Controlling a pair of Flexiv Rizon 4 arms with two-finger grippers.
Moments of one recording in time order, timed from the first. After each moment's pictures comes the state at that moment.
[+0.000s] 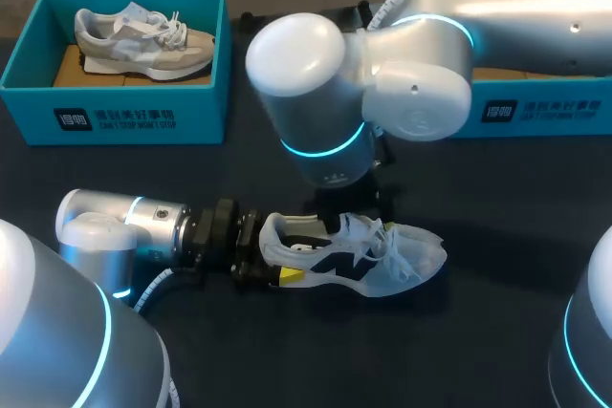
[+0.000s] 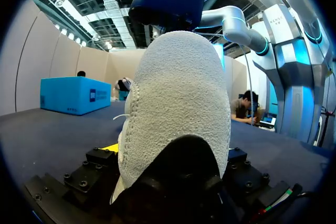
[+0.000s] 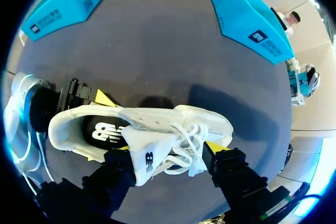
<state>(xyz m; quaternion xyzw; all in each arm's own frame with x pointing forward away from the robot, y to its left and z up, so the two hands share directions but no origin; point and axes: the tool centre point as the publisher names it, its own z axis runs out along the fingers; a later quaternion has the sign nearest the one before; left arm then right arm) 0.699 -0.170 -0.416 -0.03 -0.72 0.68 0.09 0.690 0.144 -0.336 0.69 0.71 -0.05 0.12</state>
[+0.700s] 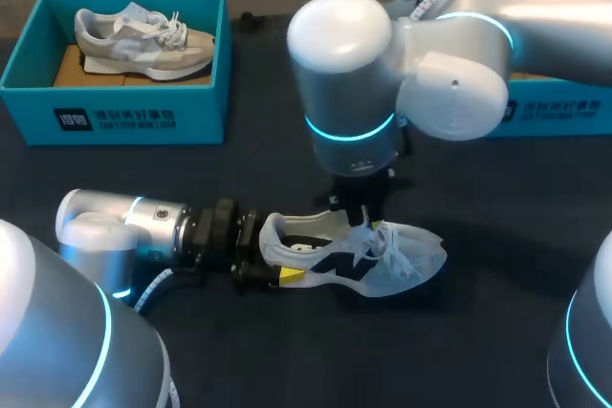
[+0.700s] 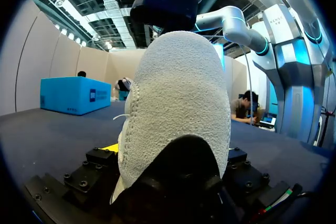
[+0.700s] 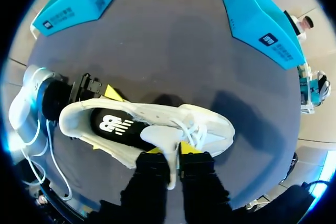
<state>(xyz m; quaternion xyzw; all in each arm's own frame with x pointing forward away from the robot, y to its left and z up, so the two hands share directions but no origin) 0.699 -0.170 -0.416 -0.03 -0.72 0.68 0.09 0.689 0.140 -0.325 0.66 0.74 -0.02 0.07</state>
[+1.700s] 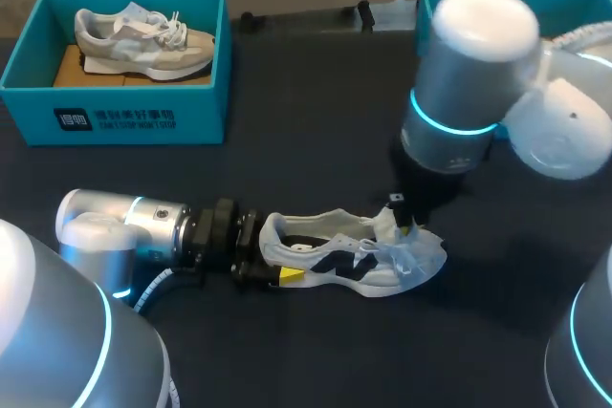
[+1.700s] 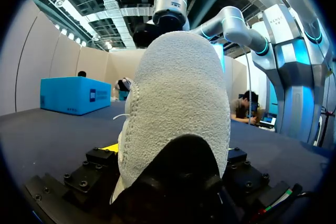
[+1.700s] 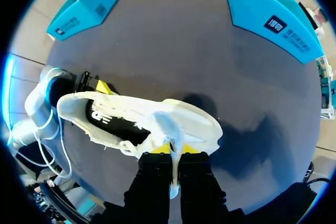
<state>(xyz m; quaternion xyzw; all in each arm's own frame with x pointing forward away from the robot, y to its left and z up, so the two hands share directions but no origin) 0.699 -0.170 -0.416 -0.03 -0.72 0.68 0.09 0.687 0.080 -0.336 0.65 0.76 0.05 -0.01</state>
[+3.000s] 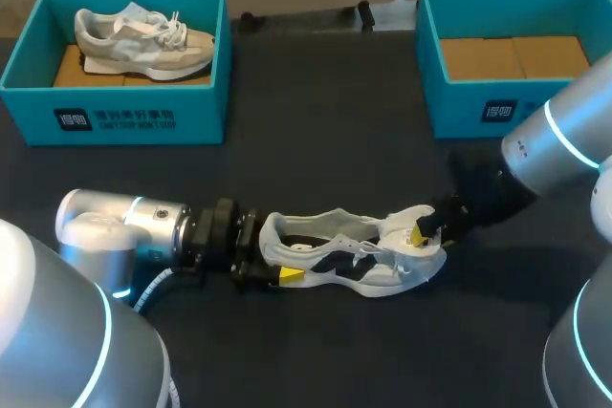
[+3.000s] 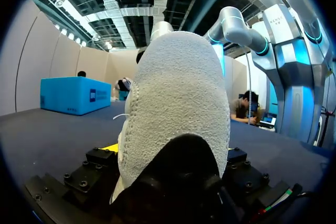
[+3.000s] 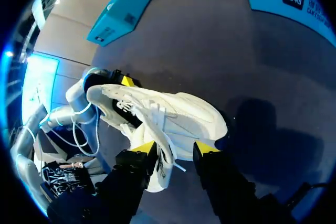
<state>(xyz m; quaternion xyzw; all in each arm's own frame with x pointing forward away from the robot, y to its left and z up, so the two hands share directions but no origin) 0.699 -0.170 -0.417 -0.03 -0.72 0.68 0.09 0.675 0.054 -0.349 0.60 0.75 0.21 -0.16</state>
